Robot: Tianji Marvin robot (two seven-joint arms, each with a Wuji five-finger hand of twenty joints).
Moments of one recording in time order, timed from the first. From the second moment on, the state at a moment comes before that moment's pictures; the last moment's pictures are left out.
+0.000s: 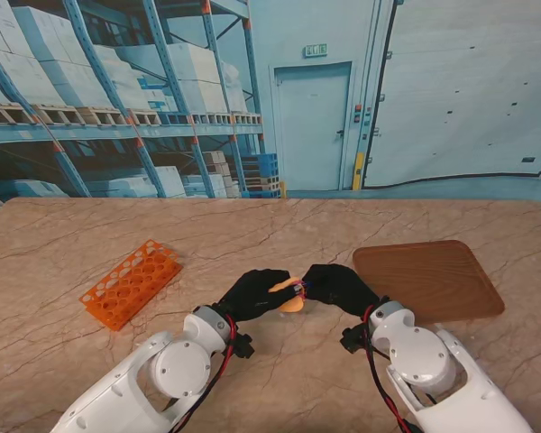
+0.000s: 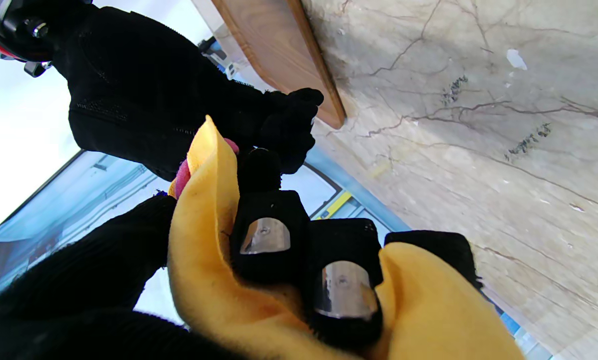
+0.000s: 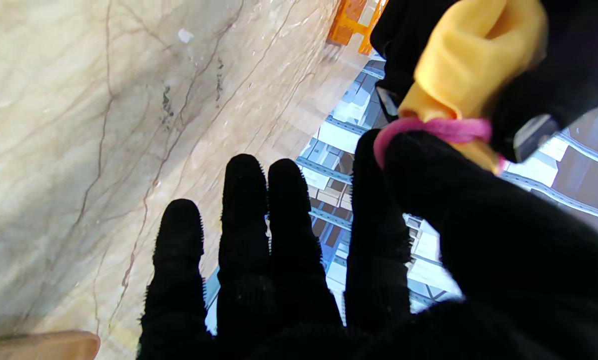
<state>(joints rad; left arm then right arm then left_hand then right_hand) 1.43 -1.18 -0.86 -1.56 0.32 -0.06 0.12 -1.62 -1.12 1.22 -1.65 -0.14 0.00 0.11 0.48 -0.23 0.67 0.13 0.78 0.12 1.05 0.44 1.26 -0.06 1.32 1.14 1.22 0.04 1.71 0.85 1.12 0.13 1.85 0.99 0.56 -0.67 1.07 -0.06 0.82 -0.19 1.00 0.39 0.68 0.15 0.82 0.49 0.58 0.10 0.80 0.66 0.16 0.23 0.85 0.67</state>
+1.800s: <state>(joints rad) 1.44 -1.17 -0.87 -1.59 0.26 -0.07 0.06 -1.66 -1.12 1.33 -1.63 0.20 0.03 0.29 0.48 -0.24 0.67 0.13 0.78 0.12 1.07 0.44 1.26 -0.06 1.32 1.15 1.22 0.04 1.72 0.85 1.12 0.13 1.85 0.99 0.48 -0.66 0.90 -0.05 0.53 -0.19 0.69 0.58 0.52 0.15 0.73 0.49 0.52 0.08 0.70 0.66 0.17 0.21 0.72 0.76</state>
